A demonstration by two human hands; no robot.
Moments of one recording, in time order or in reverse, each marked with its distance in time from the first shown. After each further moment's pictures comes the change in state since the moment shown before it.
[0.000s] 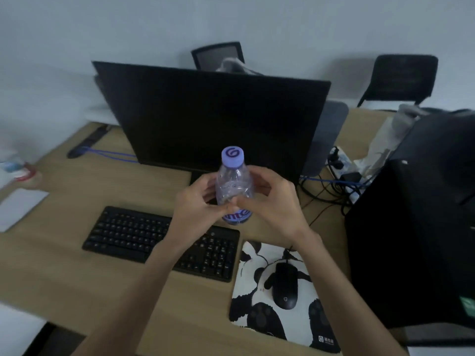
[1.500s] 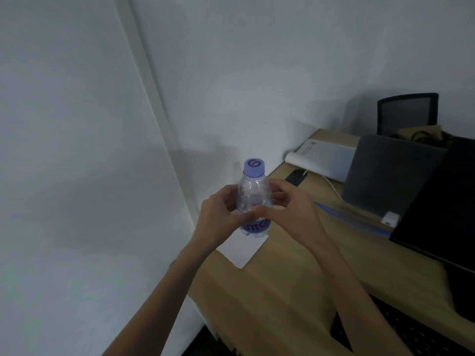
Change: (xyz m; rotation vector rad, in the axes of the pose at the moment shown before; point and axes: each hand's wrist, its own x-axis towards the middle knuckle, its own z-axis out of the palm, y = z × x) left_hand -0.002 -0.156 -0.584 0.231 0.429 -0.101; right_hand 0.201 -0.257 0.540 0.235 -0.287 -0.152
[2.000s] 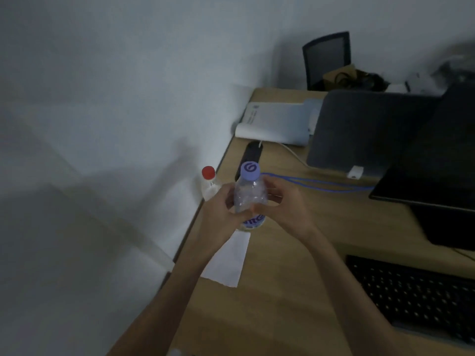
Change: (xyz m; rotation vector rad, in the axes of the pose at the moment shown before) left_hand 0.126 -0.092 0.055 -0.116 -0.385 -0.020; right_hand 0.078 0.093 0.026 -0.096 0.275 0.257
